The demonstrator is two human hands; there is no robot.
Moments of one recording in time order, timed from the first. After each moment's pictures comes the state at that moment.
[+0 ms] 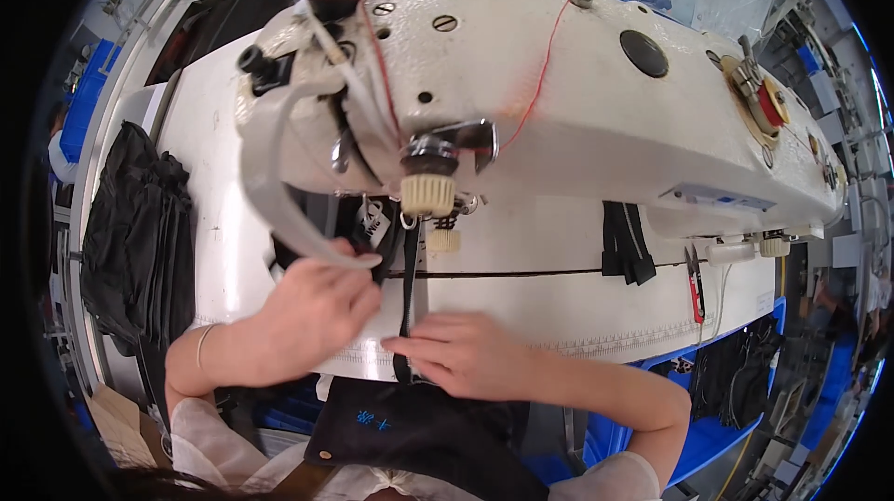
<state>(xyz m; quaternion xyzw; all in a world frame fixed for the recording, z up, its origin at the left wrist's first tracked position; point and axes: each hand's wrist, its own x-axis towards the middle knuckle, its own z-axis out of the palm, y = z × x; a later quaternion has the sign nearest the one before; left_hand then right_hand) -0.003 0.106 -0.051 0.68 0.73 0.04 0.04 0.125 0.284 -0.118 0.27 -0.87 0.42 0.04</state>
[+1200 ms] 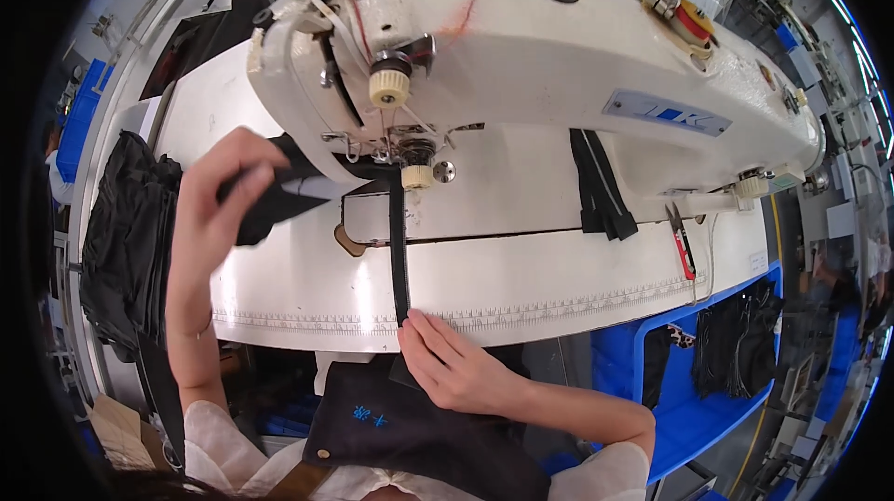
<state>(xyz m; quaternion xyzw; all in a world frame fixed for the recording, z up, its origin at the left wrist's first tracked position) -0.039 0.083 -0.009 0.45 0.79 0.42 0.04 0.186 0.242 -0.130 0.27 -0.94 0.07 0.20</state>
